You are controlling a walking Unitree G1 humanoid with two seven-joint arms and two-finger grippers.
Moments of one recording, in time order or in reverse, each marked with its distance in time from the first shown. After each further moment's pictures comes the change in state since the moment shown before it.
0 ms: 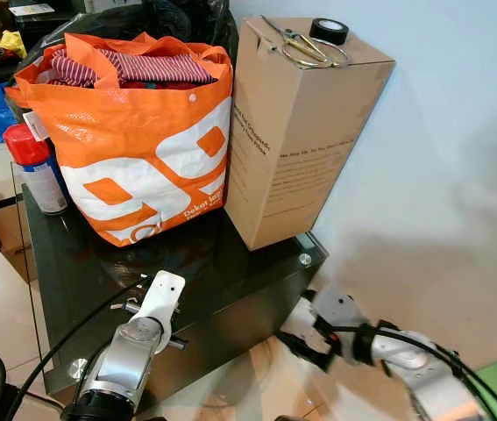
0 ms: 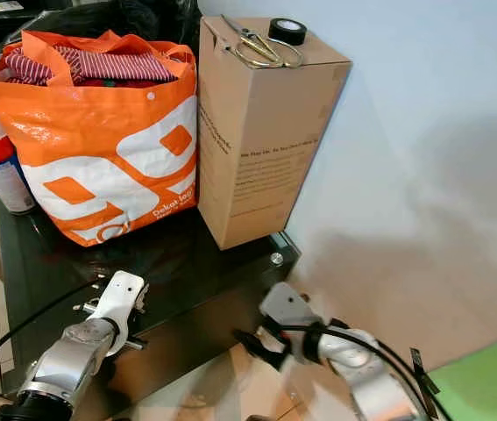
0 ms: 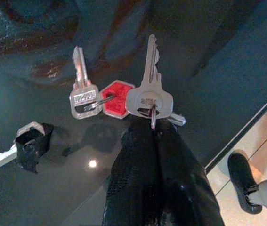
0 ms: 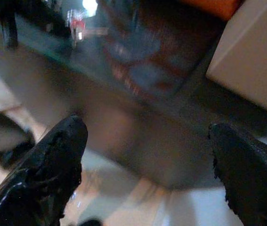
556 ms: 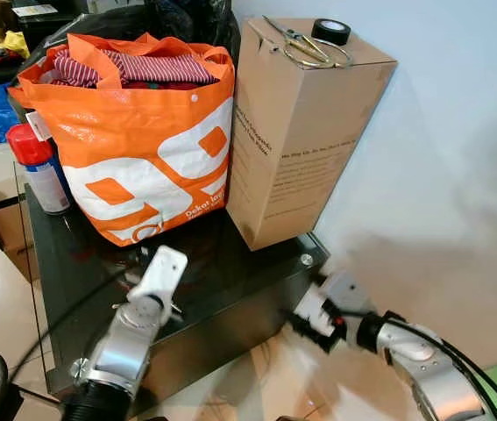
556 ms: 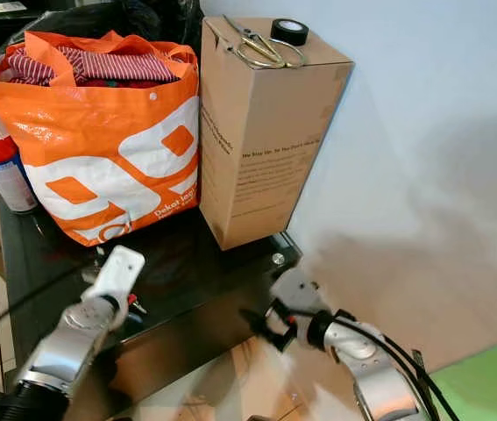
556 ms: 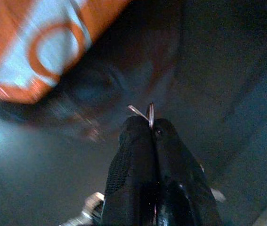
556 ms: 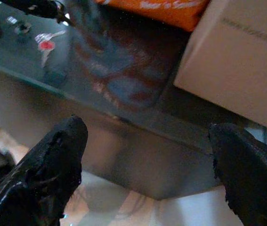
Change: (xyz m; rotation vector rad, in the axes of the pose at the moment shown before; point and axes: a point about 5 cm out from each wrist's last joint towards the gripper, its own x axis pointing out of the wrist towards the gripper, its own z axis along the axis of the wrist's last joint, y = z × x) left arm -0.008 0.019 0.038 0.130 -0.228 0.138; right arm -0.004 -0.018 0.002 0.061 -0.050 -0.104
